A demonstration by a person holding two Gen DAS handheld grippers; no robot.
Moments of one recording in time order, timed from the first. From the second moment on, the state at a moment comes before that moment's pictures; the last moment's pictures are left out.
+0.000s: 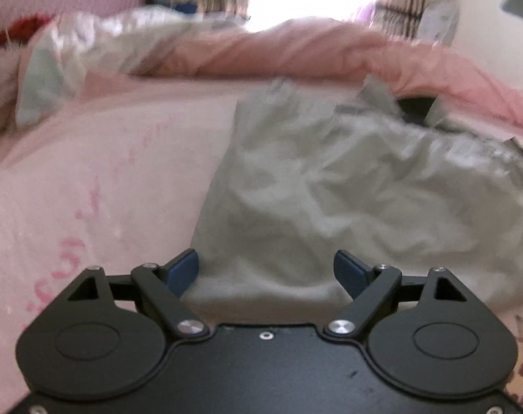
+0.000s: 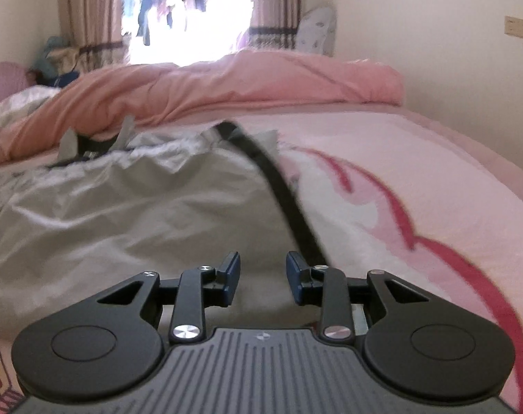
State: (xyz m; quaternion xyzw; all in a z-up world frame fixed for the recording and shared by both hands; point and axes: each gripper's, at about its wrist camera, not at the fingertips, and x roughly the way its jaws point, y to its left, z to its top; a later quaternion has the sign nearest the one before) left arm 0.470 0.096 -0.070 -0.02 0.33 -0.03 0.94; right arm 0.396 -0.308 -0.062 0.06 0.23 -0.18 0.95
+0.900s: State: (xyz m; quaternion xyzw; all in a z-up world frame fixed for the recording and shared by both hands) left arm 0.454 0.000 -0.066 -0.01 0.31 -0.11 0.94; right arm 0.403 -0.157 -0.056 0.00 0.22 0.00 0.98
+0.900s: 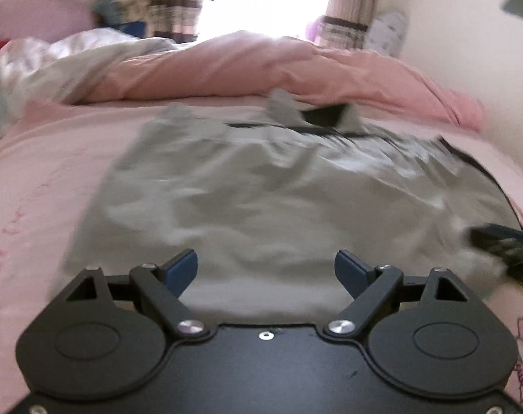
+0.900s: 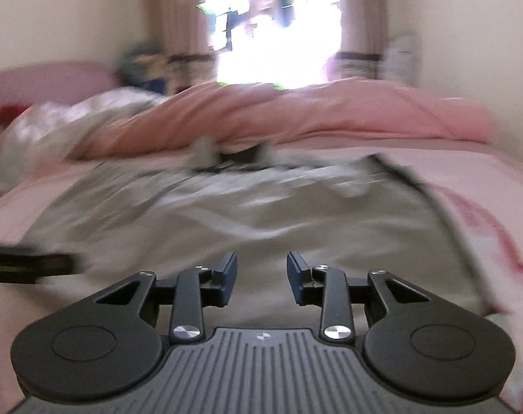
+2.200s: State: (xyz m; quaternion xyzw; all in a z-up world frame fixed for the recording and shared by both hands) left arm 0.460 0.125 -0.097 -0.05 0.33 0.03 0.94; right arm 0.390 -0.198 -0.050 0.01 0.21 -0.09 0.97
